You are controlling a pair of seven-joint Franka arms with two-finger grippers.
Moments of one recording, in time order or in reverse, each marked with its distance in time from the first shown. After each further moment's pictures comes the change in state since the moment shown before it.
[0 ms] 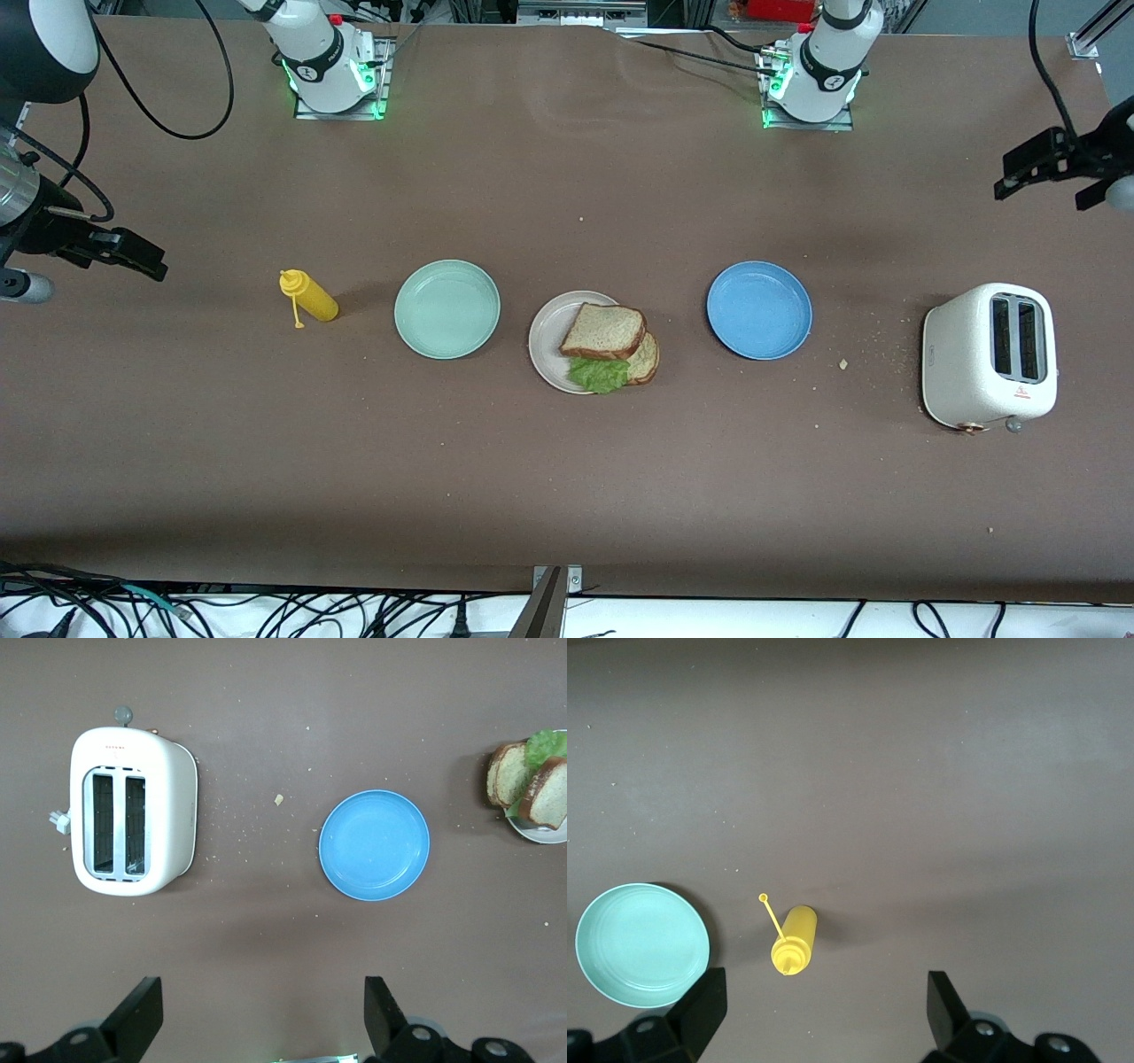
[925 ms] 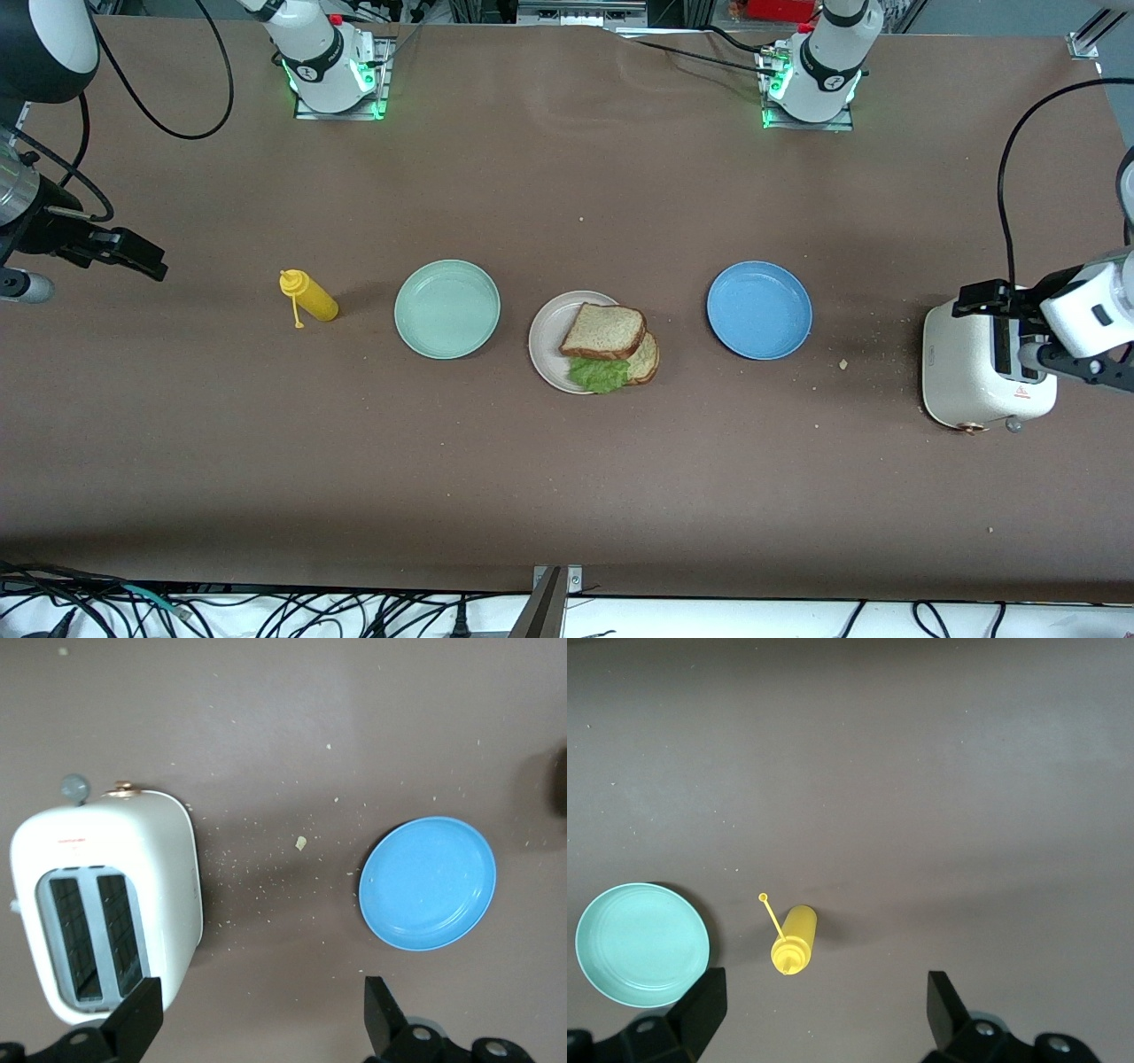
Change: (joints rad) left arm -0.009 0.378 0.093 0.150 -0.078 0.132 0.182; right arm 0.000 0.000 0.000 0.000 0.000 -0.002 0.000
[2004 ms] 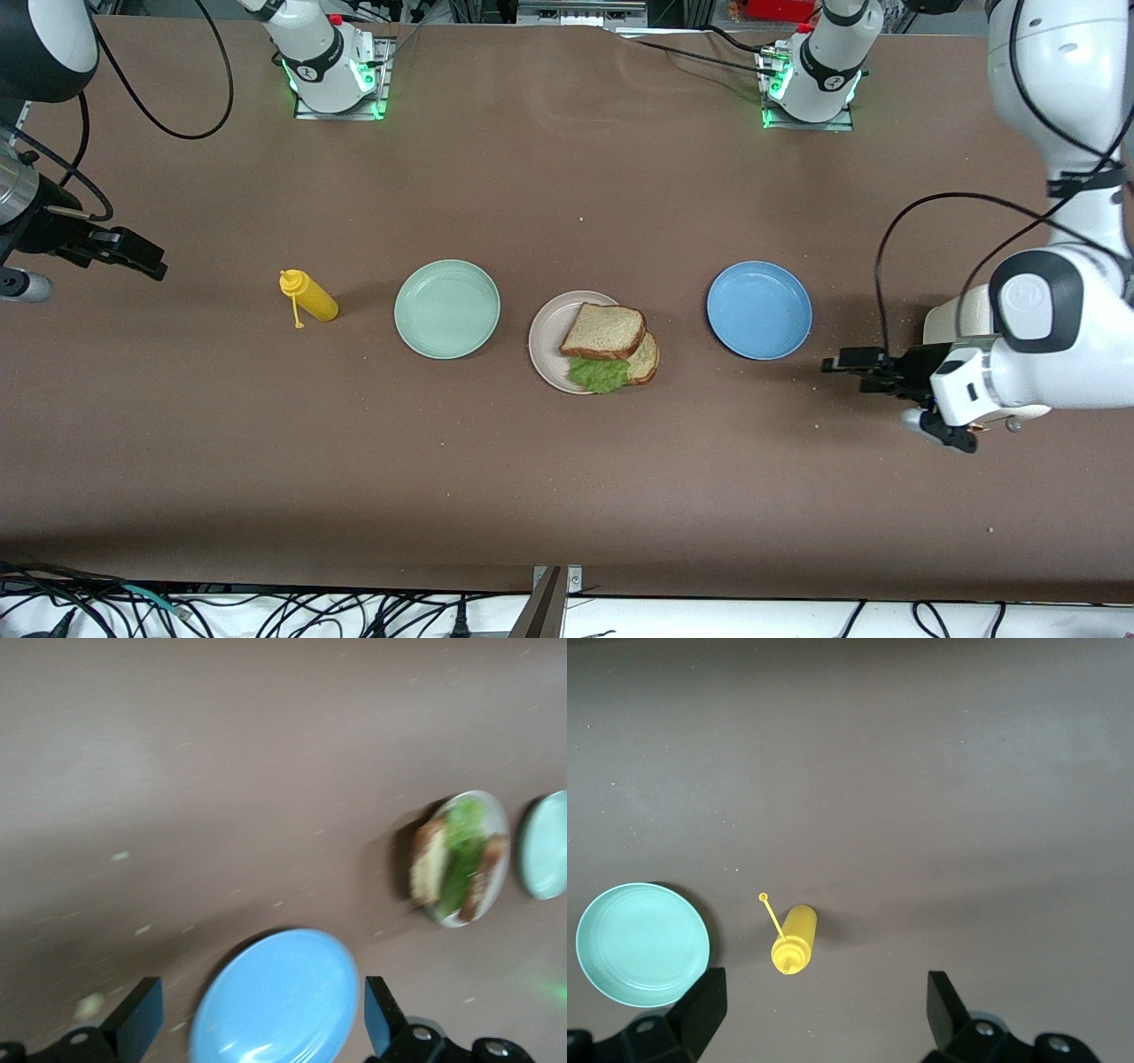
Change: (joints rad) left arm 0.006 0.254 -0.035 0.000 -0.443 0.163 0.181; right arm 0.000 -0.001 0.000 0.000 0.000 -0.001 0.001
